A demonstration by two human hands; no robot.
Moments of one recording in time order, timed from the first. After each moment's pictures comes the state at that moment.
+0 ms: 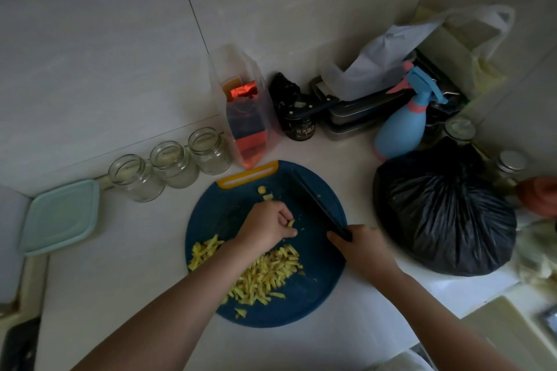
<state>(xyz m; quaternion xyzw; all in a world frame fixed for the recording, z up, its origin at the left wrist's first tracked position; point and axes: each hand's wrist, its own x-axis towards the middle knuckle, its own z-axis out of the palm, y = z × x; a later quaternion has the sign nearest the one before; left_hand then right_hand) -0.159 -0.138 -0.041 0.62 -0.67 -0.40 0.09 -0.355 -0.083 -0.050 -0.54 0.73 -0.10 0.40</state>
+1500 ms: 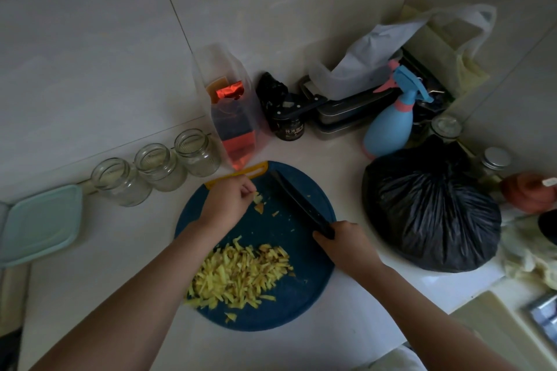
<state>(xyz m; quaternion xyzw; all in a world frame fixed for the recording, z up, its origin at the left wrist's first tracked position) -0.123 -0.178 -0.040 0.64 -0.70 -0.26 0.17 -0.348 -0.091 -0.049 -0.58 0.72 -0.06 0.36</state>
